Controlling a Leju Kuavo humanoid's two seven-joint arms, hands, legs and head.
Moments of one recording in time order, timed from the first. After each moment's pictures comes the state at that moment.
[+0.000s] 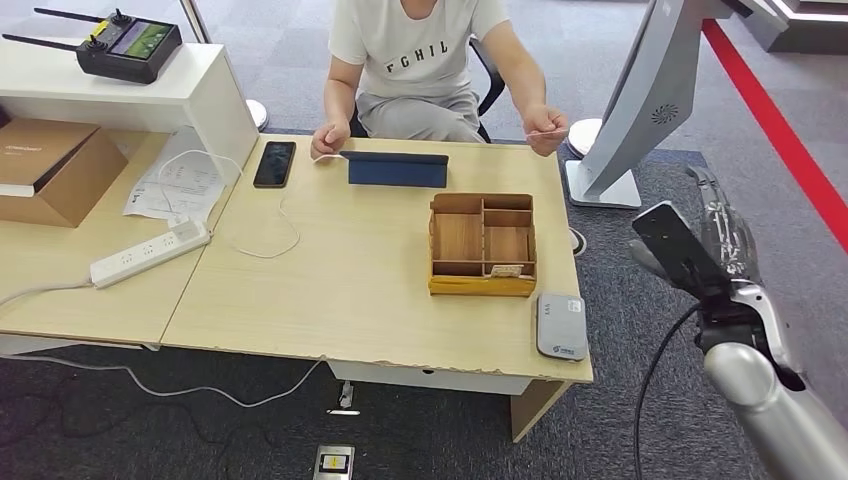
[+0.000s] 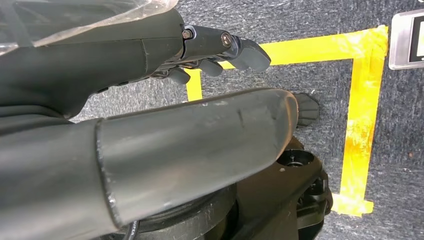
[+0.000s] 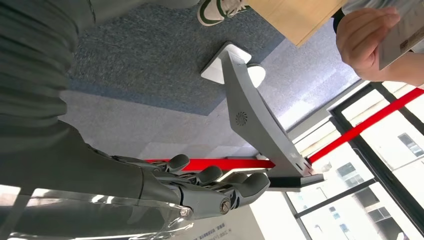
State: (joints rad) left arm -0.13 0.16 -1.25 -0.28 1.23 0.08 -0.12; right arm -0.33 -0.63 0.30 -1.47 0.39 -0.27 0.31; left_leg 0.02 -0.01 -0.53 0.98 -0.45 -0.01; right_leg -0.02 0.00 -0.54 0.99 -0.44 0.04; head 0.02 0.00
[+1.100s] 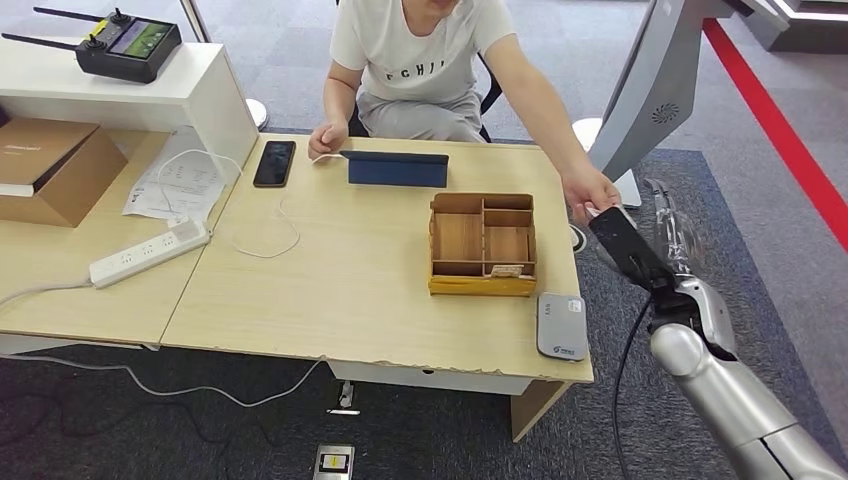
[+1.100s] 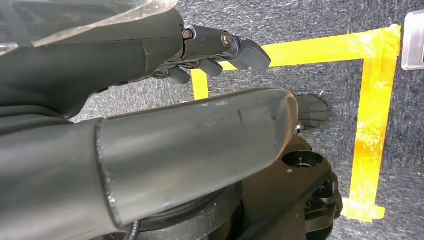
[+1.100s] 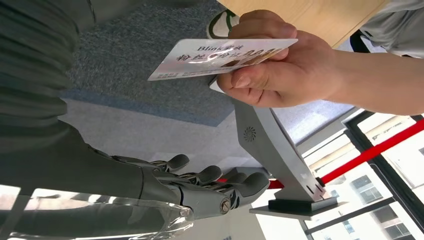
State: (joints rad) left arm -0.13 0.16 -1.26 -0.30 1.23 0.12 -0.09; right arm -0.49 -0.54 0.49 -1.14 0.37 -0.41 0.24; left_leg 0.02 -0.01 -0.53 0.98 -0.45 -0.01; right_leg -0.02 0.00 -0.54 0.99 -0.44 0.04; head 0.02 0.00
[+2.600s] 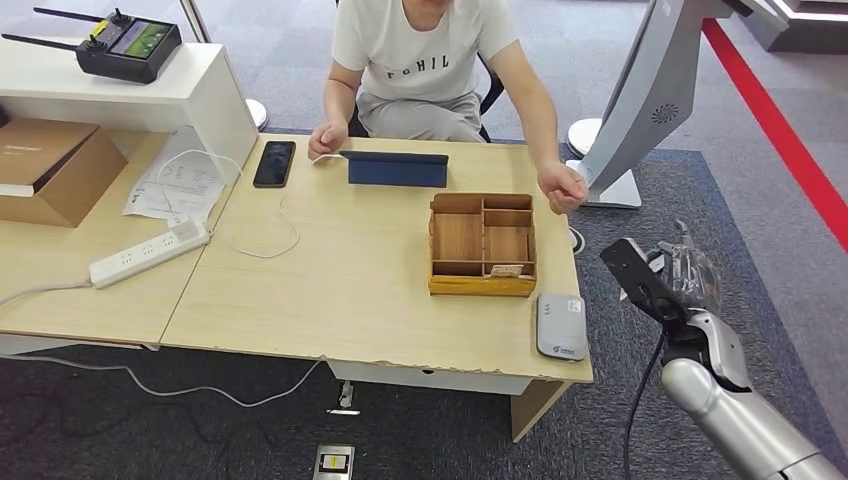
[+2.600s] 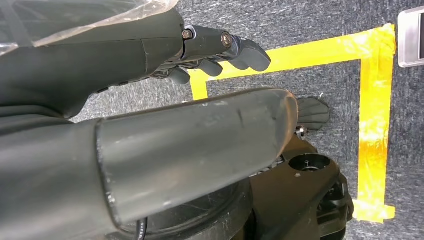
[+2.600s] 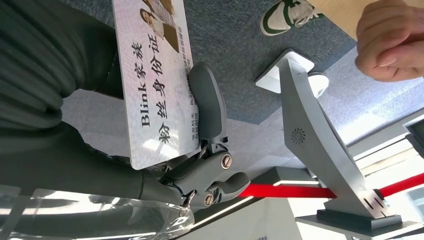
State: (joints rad) left arm -0.13 0.19 -1.30 -0.31 1.20 0.10 -0.11; right arm -0.39 -0.63 0.55 -1.16 0.37 -0.49 0.37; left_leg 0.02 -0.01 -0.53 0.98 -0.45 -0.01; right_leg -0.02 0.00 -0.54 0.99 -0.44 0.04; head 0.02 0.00
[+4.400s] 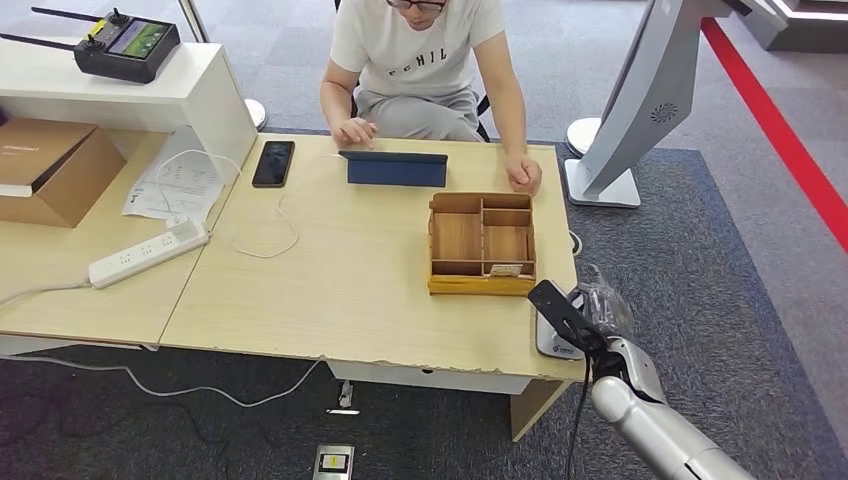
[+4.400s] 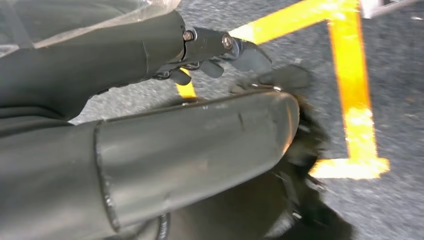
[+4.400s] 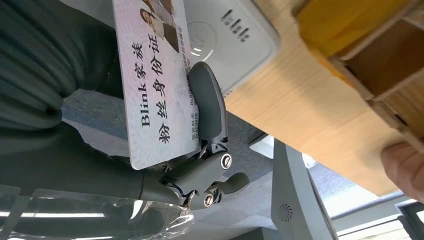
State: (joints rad) left arm -0.17 0.11 -1.30 -0.32 1.07 0.11 -0.07; right arm -0.44 -0.40 0.71 -0.83 0.31 -0.50 0.21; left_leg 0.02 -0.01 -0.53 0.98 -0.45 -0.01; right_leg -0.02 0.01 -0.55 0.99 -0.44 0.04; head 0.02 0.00
